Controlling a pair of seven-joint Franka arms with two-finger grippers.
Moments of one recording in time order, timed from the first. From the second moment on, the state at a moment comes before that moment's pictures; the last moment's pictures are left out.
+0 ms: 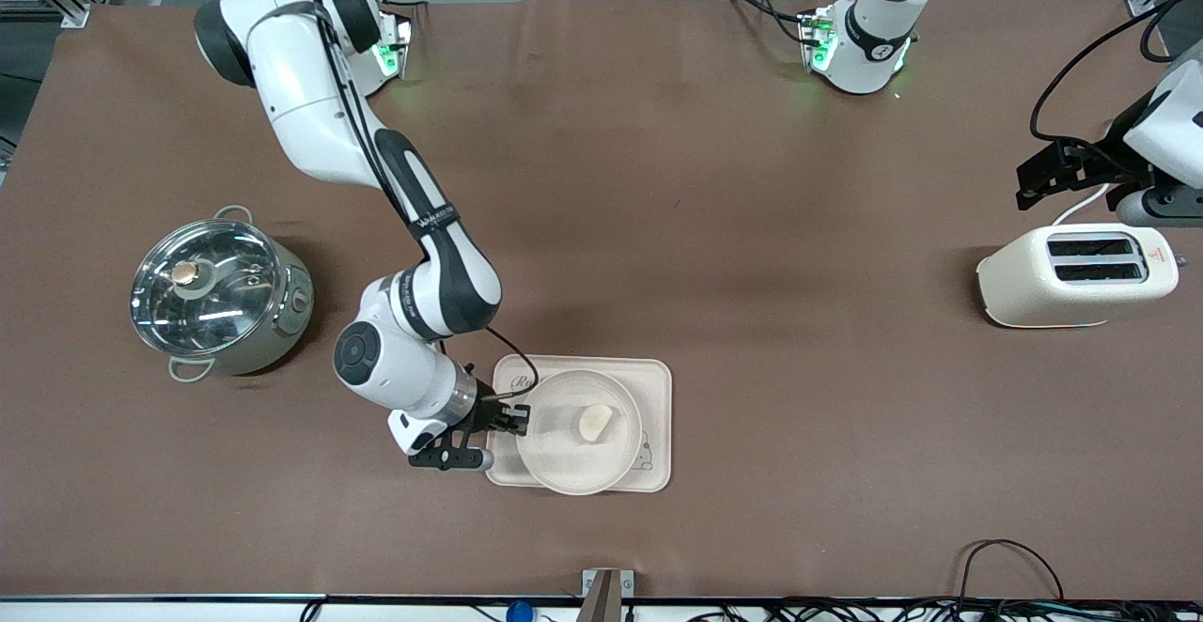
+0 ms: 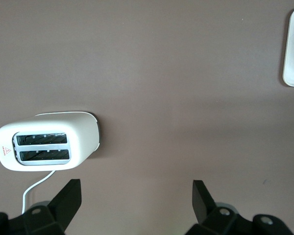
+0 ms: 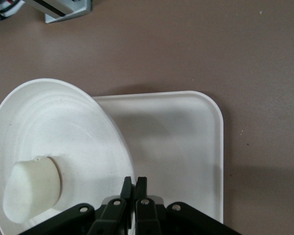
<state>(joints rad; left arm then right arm) -0.01 0.03 -0.08 -1.52 0.04 1.55 -0.03 0.45 0.98 -0.07 -1.09 0.51 2.31 0.18</state>
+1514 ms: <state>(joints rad) 0.00 0.03 -0.08 -1.52 0.04 1.54 -0.03 0.66 0.58 -0.06 -1.84 0.51 2.50 0.06</state>
